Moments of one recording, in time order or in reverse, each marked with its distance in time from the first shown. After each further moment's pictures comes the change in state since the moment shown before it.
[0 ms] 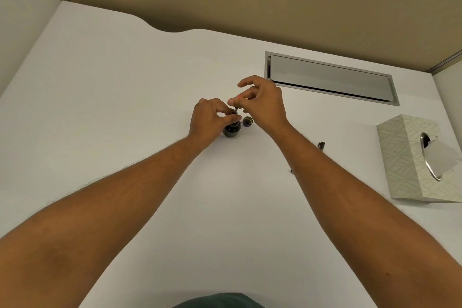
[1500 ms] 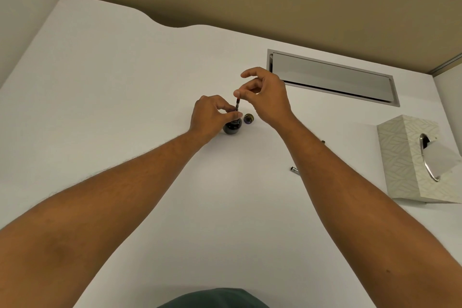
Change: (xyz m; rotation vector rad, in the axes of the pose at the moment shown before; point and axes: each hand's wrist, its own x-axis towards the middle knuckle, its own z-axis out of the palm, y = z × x) left_hand -0.004 0.004 -0.003 -0.014 0.007 -0.033; right_hand 0.003 -0.006 -0.009 -0.031 -0.031 -0.071
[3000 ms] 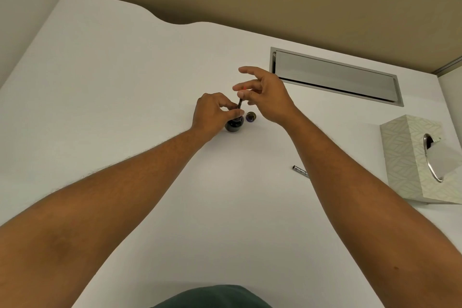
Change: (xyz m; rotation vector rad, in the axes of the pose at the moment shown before) left_hand -0.002 0.004 -0.002 0.000 0.003 -0.021; right_hand 0.004 0.001 -0.003 -0.013 -0.178 -0.001
